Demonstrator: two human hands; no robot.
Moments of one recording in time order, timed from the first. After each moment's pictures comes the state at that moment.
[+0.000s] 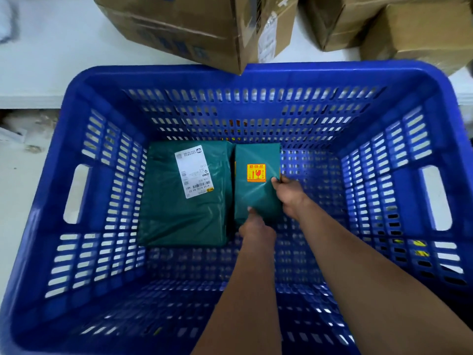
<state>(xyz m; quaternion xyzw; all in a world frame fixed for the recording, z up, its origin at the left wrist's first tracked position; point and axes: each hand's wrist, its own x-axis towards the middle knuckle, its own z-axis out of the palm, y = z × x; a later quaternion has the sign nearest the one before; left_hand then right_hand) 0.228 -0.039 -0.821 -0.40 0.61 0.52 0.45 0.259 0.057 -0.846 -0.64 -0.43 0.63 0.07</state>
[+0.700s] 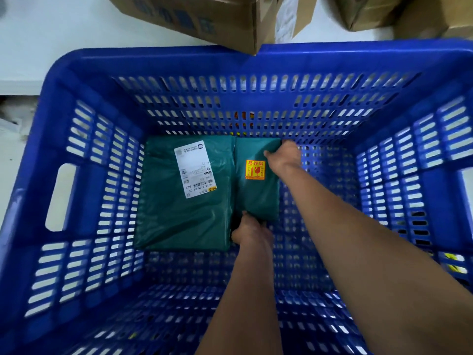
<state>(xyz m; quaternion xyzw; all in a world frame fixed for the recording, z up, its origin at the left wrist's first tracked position) 0.212 -0.044 -0.826 -0.53 0.51 0.59 0.34 0.192 0.104 -0.833 -0.66 -0.60 0.45 0.01</state>
